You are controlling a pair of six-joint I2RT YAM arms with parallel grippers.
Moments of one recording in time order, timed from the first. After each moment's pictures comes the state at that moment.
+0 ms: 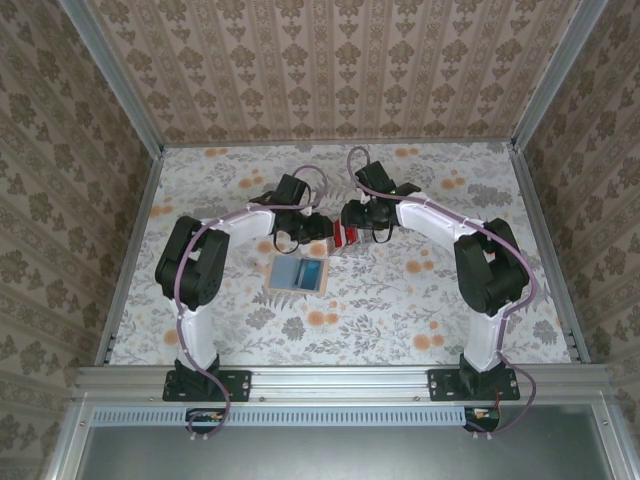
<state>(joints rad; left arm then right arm) -0.54 1.95 1.28 -0.34 0.49 -0.56 0.47 1.89 1.41 -0.53 -0.08 0.50</state>
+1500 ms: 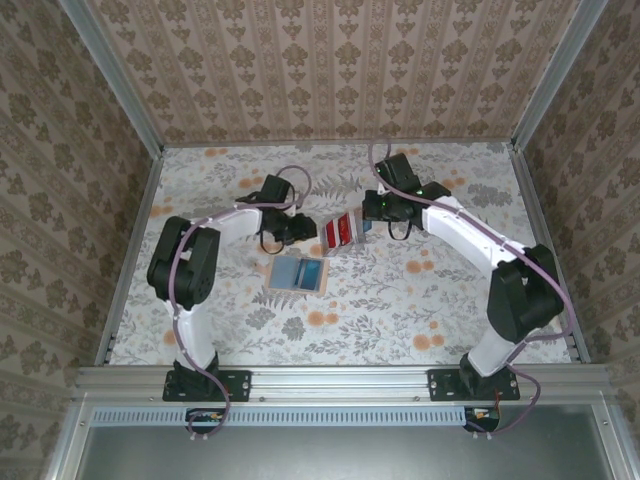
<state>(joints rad) -0.44 1.92 1.22 -0.40 0.44 -0.51 0.44 1.63 1.33 -0.56 -0.03 0.47</state>
